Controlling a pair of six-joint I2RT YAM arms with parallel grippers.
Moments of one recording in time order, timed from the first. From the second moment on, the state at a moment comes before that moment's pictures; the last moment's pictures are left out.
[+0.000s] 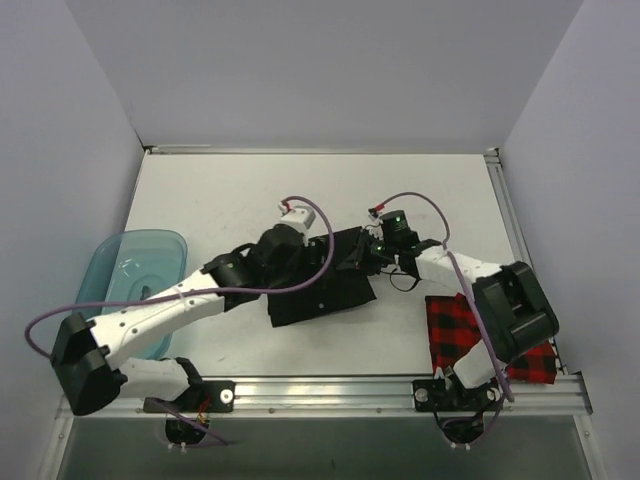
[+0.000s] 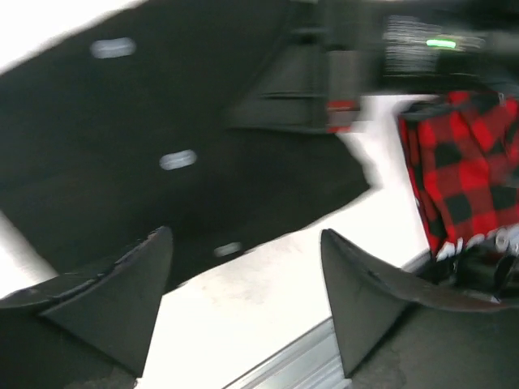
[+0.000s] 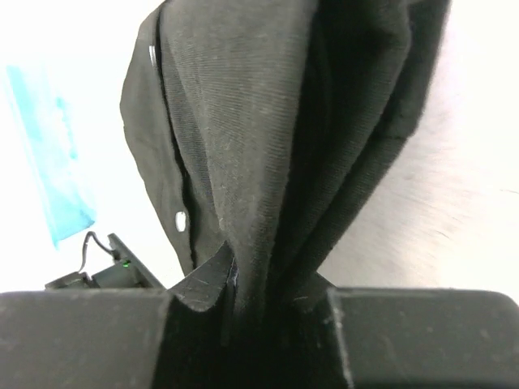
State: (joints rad) left arm -0.97 1.31 1.03 -0.38 -0.17 -0.64; right arm 0.47 1.62 0.75 0.07 -0.47 0.77
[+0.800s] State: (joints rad) left arm -0.34 0.83 0.72 -0.63 -0.12 -0.43; right arm 0.51 1.79 1.75 -1.27 0.58 0.00
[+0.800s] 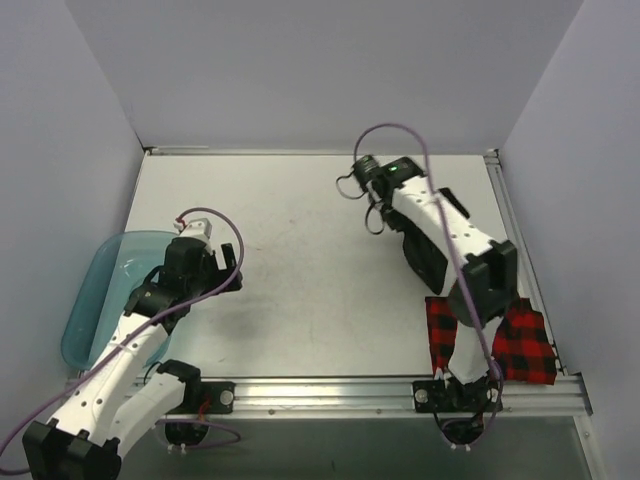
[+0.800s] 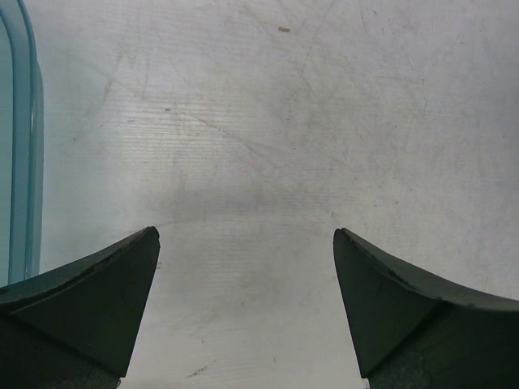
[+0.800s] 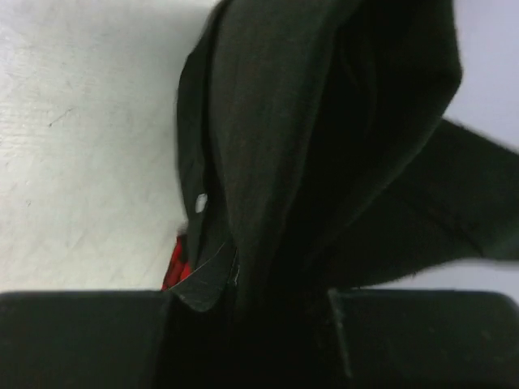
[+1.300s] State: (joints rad) left arm -0.22 0.78 0.71 -0.62 -0.05 -0.42; right arm 1.00 2.48 2.08 -1.40 0.67 0.17
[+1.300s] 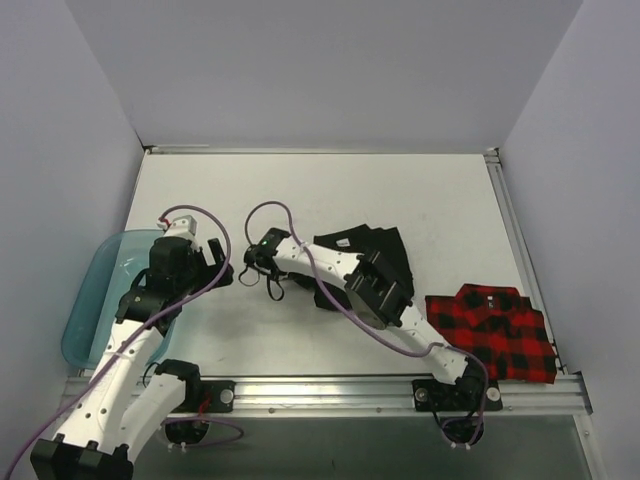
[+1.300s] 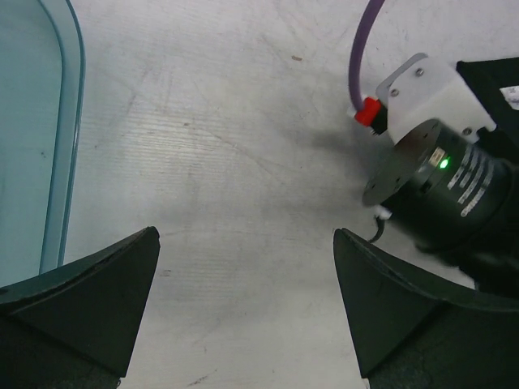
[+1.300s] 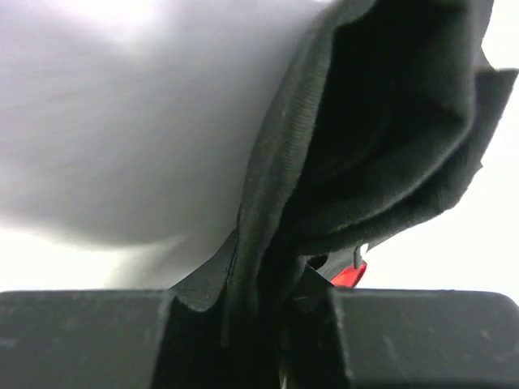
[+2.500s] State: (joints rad) left arm -0.33 0.87 0.75 -0.27 0.36 -0.76; right arm 1.01 1.61 1.27 -0.93 0.21 0.16
